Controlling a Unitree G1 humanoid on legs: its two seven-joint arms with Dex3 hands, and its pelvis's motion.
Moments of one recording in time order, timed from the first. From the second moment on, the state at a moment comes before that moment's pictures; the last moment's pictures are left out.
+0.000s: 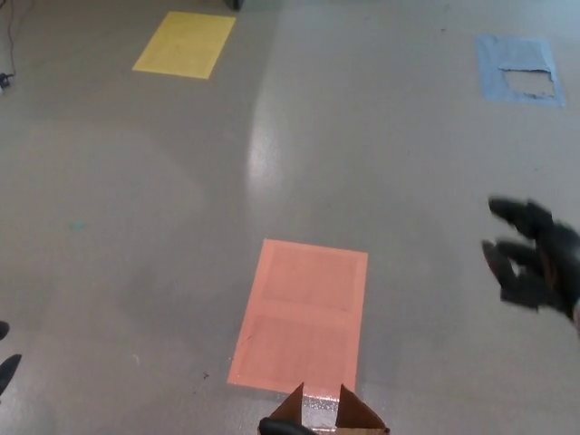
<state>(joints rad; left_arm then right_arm) -0.45 0.66 0.01 1.23 0.15 -0.22 -0.31 -0.55 -0.33 -0.12 0.96 -0.16 -0.14 0.18</state>
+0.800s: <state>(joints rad) -0.42 0.66 0.01 1.26 0.15 -0.22 -0.29 -0.48 -0.38 0.02 1.35 -0.24 -0.05 -0.01</state>
